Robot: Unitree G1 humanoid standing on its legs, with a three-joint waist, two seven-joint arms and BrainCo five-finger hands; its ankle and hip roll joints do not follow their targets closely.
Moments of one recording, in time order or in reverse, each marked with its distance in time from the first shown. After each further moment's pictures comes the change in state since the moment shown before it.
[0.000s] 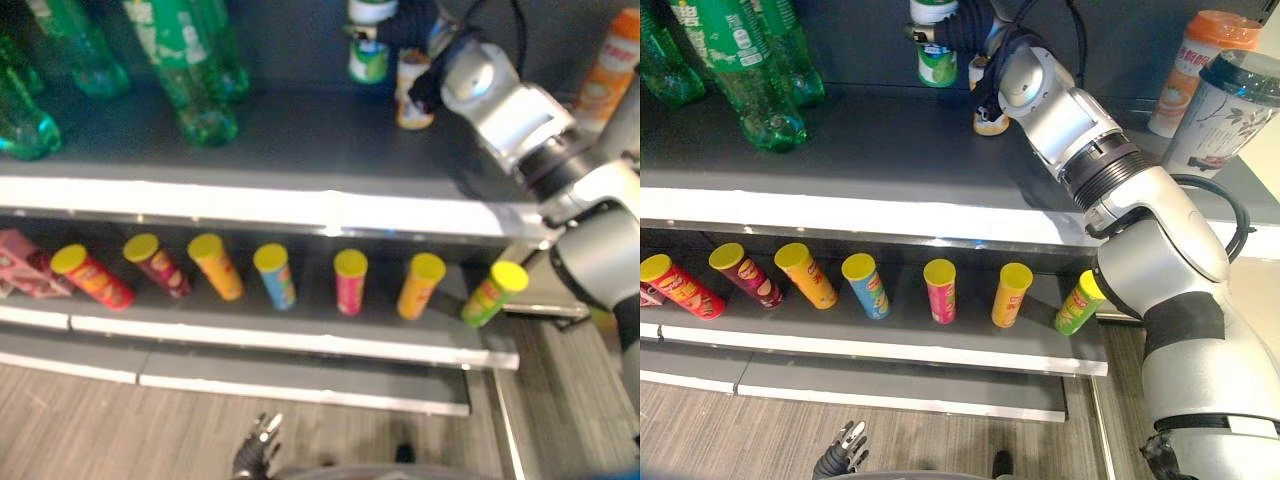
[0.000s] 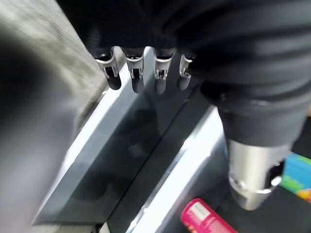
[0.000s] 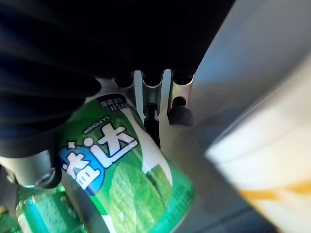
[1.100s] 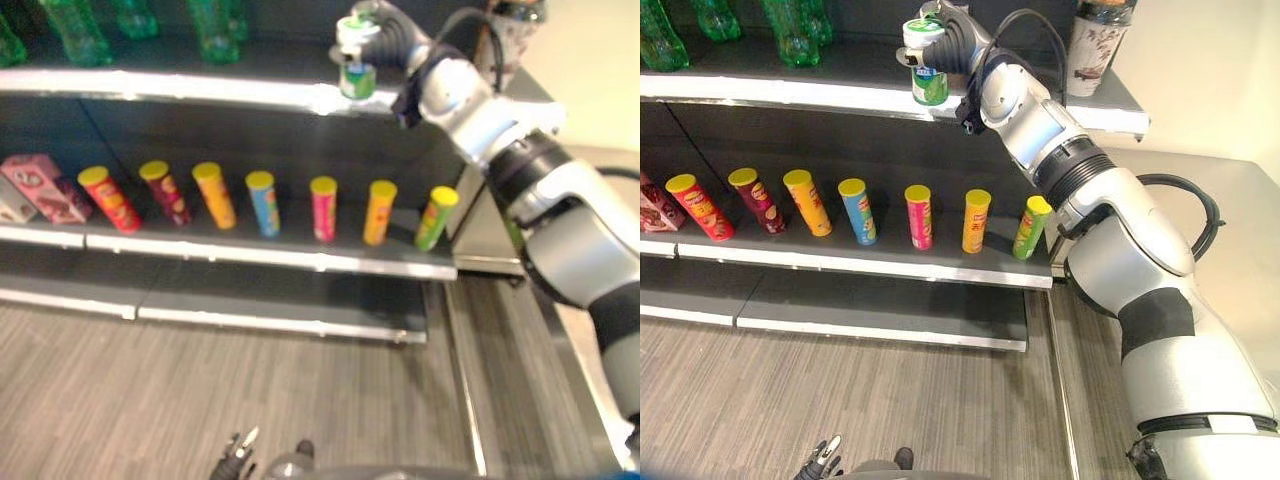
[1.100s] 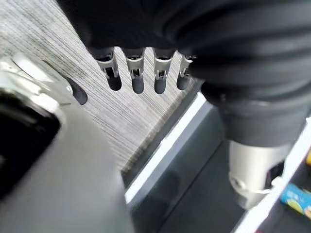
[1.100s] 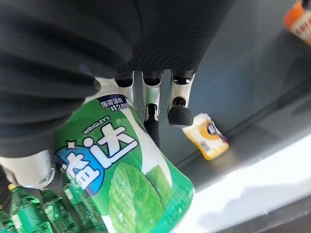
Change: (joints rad) left arm 0.039 0.039 0.071 0.050 -0.034 0.022 0.049; right arm -0.009 0.134 0.009 0.208 0.000 -0.013 0.004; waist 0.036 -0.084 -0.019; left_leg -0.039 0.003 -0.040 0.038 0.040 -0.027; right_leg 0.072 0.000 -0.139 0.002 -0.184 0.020
